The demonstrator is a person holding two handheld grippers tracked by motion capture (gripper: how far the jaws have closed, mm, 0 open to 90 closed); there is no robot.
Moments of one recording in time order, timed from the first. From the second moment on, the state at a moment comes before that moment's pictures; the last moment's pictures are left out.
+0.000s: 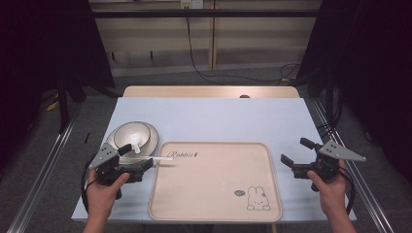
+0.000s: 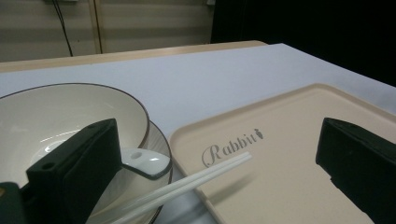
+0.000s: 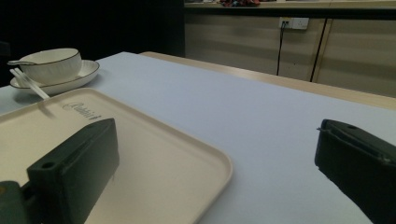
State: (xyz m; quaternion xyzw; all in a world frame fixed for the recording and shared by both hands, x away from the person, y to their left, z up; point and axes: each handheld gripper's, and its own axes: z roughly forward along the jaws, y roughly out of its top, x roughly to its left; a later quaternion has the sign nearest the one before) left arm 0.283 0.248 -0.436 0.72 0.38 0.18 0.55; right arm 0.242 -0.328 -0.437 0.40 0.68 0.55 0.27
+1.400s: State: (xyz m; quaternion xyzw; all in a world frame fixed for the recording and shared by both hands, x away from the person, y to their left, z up) left arm 0.307 0.213 -0.413 0.76 0.36 0.15 0.52; right arm 0.229 -0.327 -0.438 0.37 0.71 0.53 0.27
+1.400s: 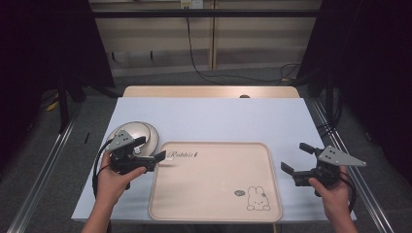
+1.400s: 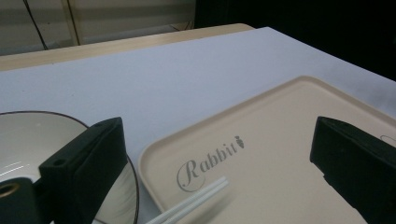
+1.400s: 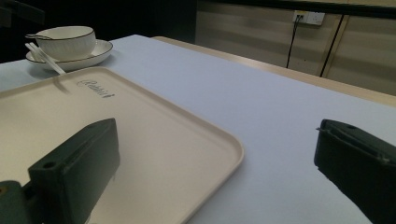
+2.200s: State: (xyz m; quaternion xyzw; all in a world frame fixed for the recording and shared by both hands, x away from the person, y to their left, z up) left arm 0.324 0.196 -0.411 0.85 0.31 0.13 0.41; right arm 0.230 -0.326 -0.438 0.37 0.71 0.54 0.26
